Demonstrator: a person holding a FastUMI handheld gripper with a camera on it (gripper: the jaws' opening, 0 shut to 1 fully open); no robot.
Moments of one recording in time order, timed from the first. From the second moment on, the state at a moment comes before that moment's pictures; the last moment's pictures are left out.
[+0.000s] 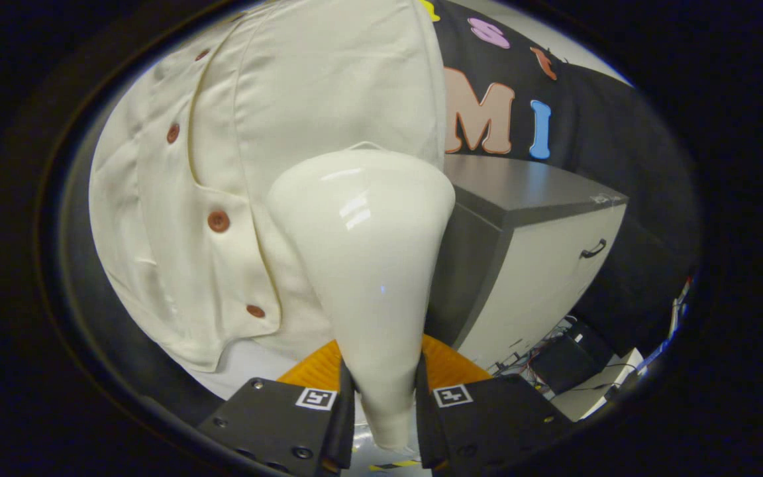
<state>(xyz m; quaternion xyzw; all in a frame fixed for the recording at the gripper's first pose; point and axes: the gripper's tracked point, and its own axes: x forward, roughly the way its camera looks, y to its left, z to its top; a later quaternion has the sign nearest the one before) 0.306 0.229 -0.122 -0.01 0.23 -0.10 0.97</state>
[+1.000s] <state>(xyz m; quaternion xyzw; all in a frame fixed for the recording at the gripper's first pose) 0.256 0.210 -0.229 -0.02 0.34 -0.09 0.93</state>
